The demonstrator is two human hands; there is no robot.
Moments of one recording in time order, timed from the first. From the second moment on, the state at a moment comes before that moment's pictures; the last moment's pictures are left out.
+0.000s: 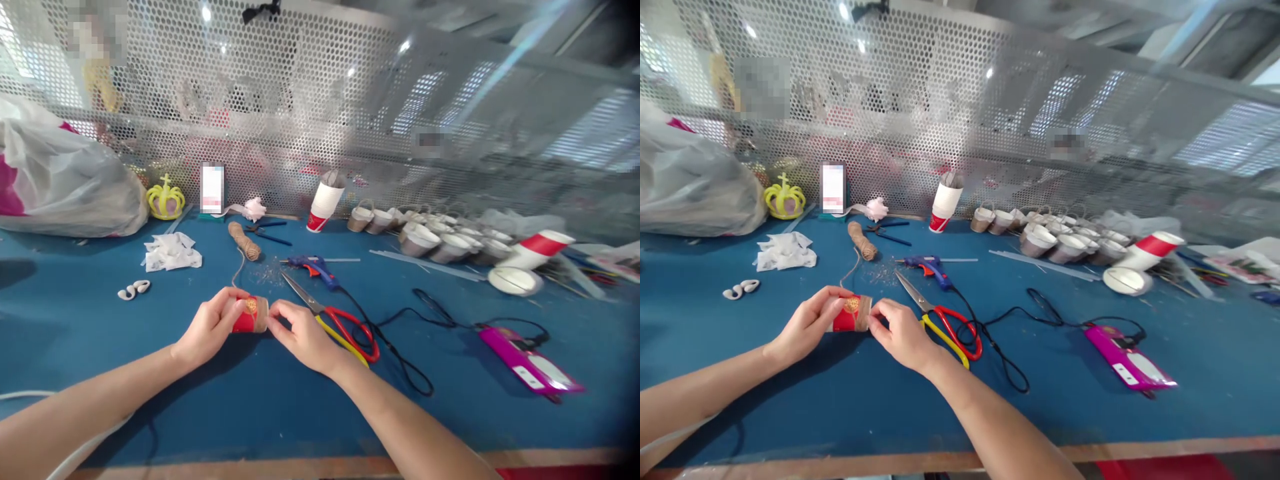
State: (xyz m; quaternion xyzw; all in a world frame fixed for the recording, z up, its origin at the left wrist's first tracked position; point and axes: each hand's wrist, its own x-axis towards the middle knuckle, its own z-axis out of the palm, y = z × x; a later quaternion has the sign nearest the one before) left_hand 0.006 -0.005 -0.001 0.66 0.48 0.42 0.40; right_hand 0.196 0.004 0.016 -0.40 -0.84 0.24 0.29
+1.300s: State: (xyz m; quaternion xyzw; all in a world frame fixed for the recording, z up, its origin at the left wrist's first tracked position) left_hand -0.006 0.020 0.003 0.67 0.53 0.38 0.35; right_hand 0.226 0.019 0.066 -0.53 -0.69 0.40 0.28
